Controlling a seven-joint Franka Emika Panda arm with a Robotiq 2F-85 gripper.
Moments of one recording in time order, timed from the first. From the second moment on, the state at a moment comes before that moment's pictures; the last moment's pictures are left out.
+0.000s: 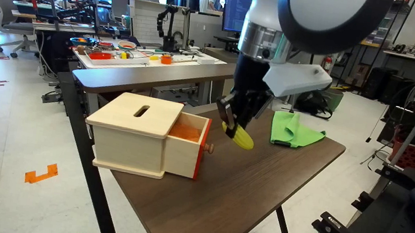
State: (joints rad) arm 0.28 0.51 -0.06 -2.17 -0.13 2.83 0.27
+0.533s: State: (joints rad) arm 0.28 0.45 -0.01 -2.12 0.04 2.83 0.41
